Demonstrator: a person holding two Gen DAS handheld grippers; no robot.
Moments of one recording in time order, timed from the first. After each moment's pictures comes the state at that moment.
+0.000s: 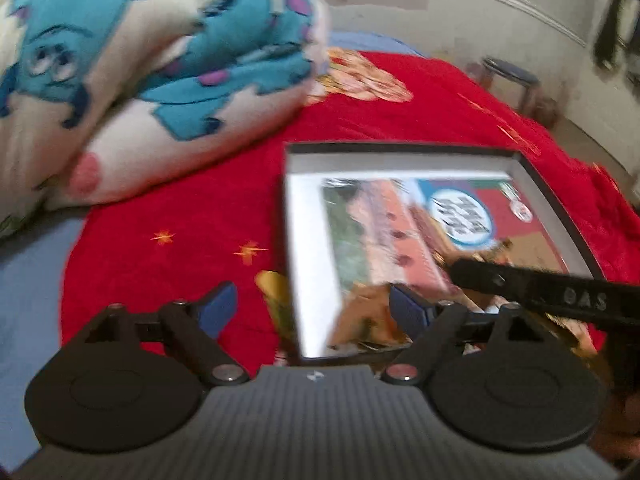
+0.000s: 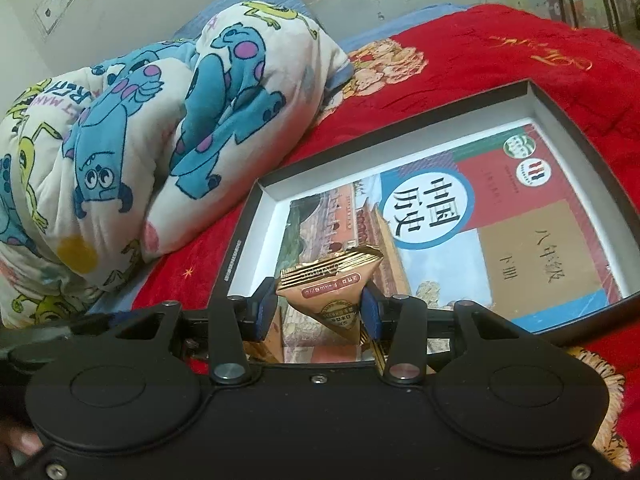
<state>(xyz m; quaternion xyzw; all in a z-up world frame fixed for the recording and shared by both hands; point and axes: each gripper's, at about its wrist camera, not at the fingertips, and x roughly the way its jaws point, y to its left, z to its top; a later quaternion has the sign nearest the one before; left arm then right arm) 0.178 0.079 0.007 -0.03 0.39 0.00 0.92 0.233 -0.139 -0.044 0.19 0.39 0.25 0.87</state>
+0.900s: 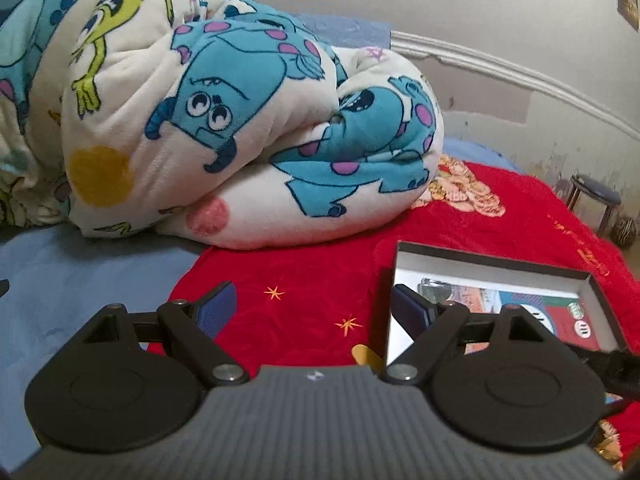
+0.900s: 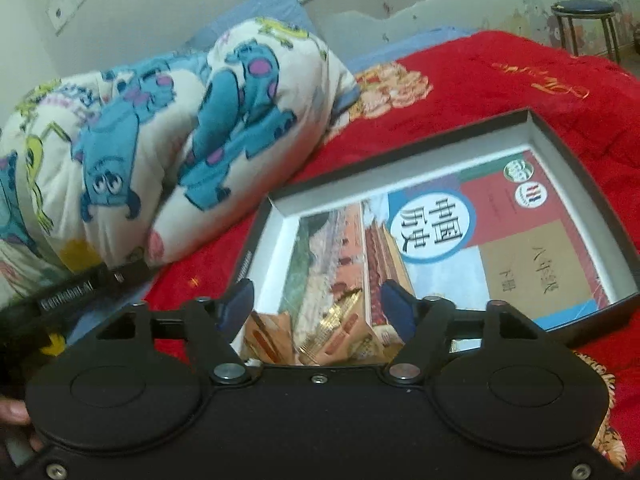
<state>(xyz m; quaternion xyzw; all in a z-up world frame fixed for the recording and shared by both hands) 0.138 0.102 0.033 -0.08 0.25 0.15 0.95 0.209 -0.141 -0.018 0.19 0.34 0.24 0.89</state>
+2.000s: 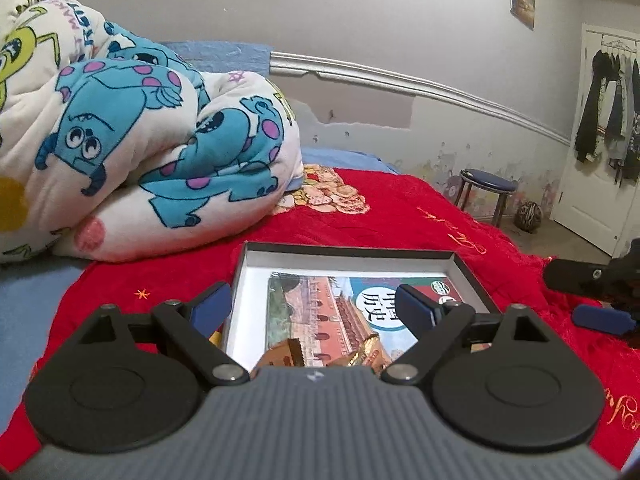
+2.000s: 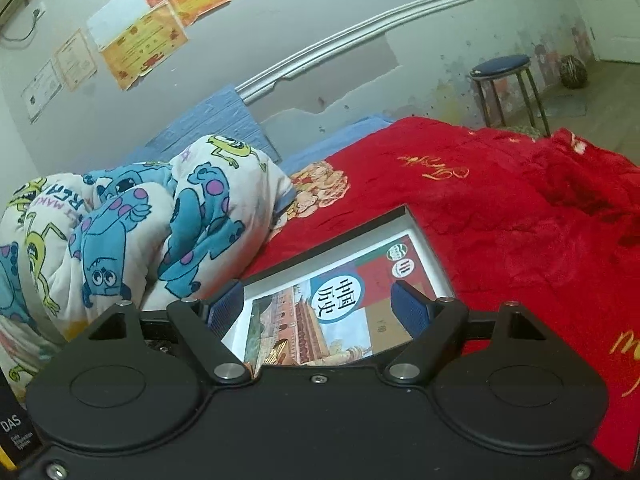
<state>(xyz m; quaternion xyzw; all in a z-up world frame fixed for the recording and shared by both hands) 0.105 0.017 0.040 -0.05 0.22 0.00 0.97 0.120 -0.249 0.039 0.23 0.26 0.14 0.93</state>
